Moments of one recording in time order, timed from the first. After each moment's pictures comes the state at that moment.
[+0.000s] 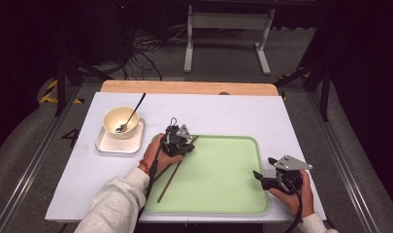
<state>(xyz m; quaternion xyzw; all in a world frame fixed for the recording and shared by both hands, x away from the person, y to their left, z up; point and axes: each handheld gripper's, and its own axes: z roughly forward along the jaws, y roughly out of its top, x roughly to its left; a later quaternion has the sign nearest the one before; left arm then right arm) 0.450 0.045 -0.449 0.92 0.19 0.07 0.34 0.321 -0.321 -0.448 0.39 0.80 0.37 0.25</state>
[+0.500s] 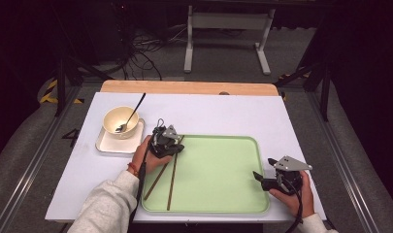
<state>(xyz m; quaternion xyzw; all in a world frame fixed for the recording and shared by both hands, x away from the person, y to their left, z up) 0.445 0.081 -0.451 0.91 0.22 0.08 0.35 0.319 -0.320 -0.448 0.39 0.80 0.37 0.25</state>
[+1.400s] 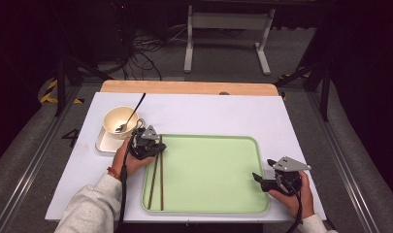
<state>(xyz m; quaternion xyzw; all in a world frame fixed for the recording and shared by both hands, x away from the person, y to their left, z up) 0.436 0.136 -0.449 0.90 0.26 0.11 0.34 0.319 -0.319 -0.450 0.39 0.81 0.36 0.24</state>
